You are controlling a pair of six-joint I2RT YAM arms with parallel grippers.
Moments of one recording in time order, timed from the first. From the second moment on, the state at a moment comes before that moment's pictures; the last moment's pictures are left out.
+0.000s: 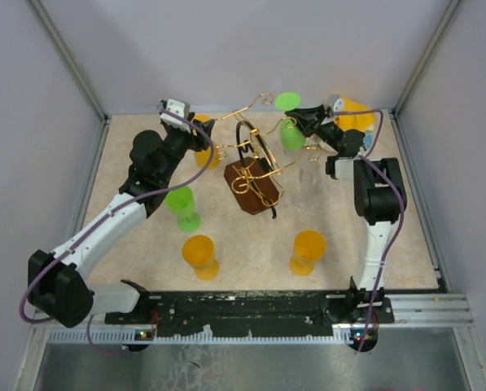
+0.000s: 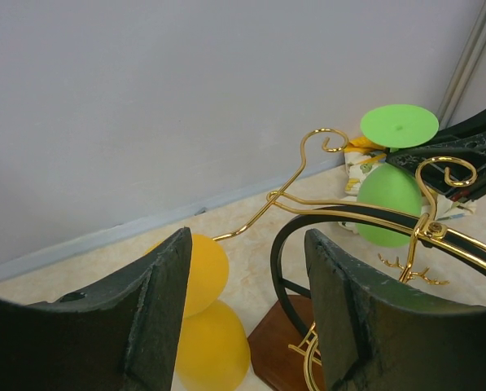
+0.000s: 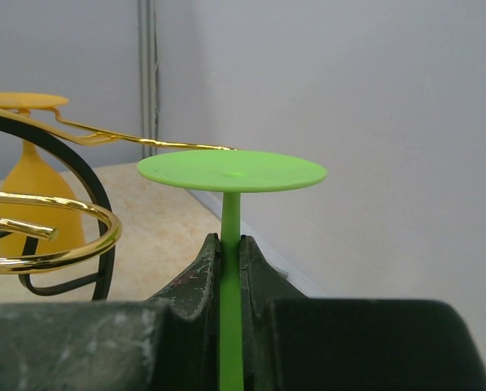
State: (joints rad) left arm -0.49 1.28 1.04 0.40 -0.05 0.02; right arm 0.07 2.14 1.26 1.51 -0.83 0.34
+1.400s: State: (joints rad) left arm -0.49 1.28 1.01 0.40 -0.06 0.03; right arm 0.13 2.33 1.54 1.56 -0.95 0.46
